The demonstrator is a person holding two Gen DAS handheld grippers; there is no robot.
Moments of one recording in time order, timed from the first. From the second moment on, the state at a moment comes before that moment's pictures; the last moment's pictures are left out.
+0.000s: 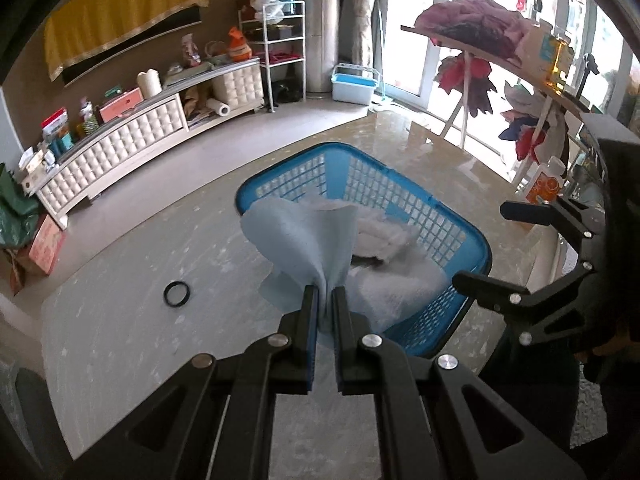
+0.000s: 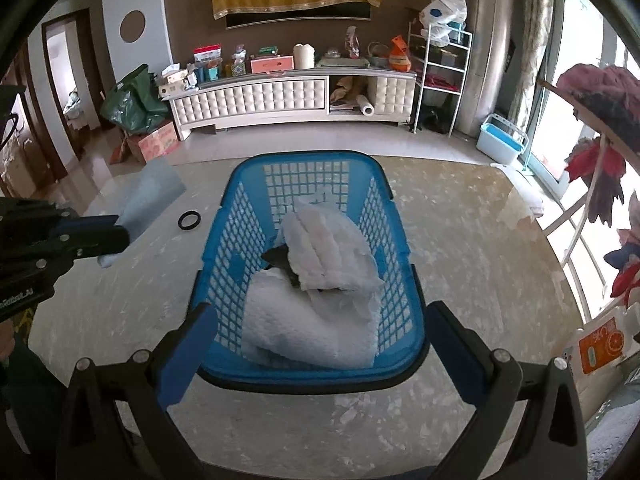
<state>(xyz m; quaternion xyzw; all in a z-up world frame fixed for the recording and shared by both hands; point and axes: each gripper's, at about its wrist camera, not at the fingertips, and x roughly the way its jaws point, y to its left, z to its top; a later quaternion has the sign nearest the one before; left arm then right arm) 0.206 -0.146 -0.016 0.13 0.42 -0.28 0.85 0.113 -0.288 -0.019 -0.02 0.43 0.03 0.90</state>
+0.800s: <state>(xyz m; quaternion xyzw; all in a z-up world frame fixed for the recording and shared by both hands) 0.264 -0.235 -0.084 0.17 0.47 -0.34 0.79 0.130 -0.319 -0.045 0.01 0.47 0.00 0.88</state>
